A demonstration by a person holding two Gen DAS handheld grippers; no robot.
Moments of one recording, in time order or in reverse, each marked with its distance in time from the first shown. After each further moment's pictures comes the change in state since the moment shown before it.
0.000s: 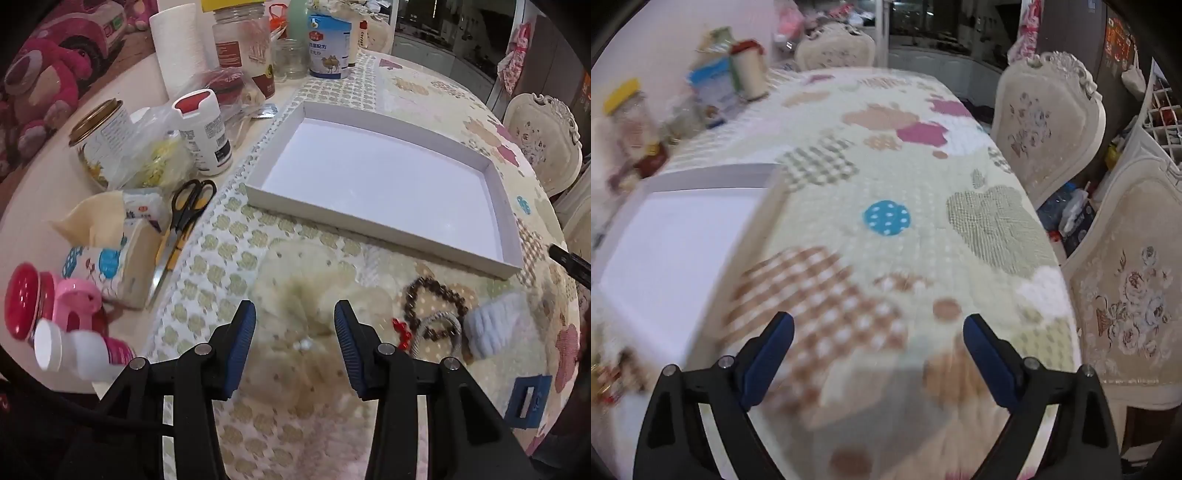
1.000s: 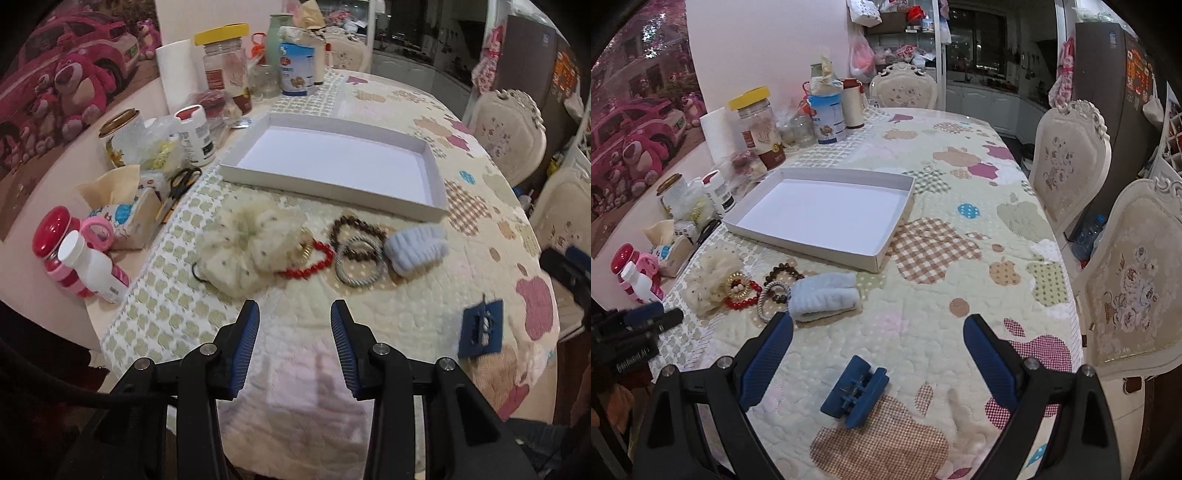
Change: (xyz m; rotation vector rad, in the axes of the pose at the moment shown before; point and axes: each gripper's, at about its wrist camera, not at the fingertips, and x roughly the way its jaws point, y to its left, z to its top) left arm -0.077 -0.055 -0.090 0.043 -0.098 -0.024; right arm -0.181 0.078 -0.101 -0.112 -0.128 0.160
